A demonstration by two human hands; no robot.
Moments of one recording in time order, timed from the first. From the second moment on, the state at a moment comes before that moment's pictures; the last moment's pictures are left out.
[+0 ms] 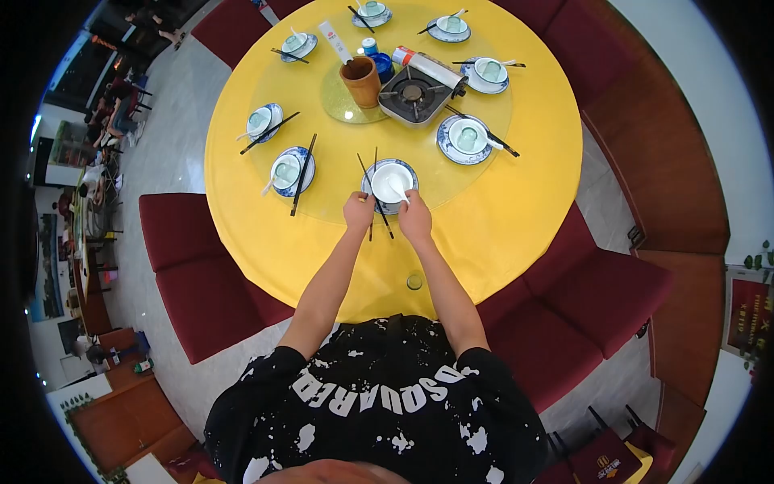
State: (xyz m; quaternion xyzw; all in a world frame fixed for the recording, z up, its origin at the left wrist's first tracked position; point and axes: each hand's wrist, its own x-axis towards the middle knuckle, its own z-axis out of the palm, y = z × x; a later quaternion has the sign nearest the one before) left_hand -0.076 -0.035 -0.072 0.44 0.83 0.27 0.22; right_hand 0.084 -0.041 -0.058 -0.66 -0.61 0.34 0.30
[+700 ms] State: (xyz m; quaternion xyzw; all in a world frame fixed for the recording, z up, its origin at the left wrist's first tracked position) left_hand -0.064 -0.041 -0.074 0.46 0.81 0.27 0.23; right_hand 0.080 -0.047 -0.052 -0.66 -0.63 0.29 0.29
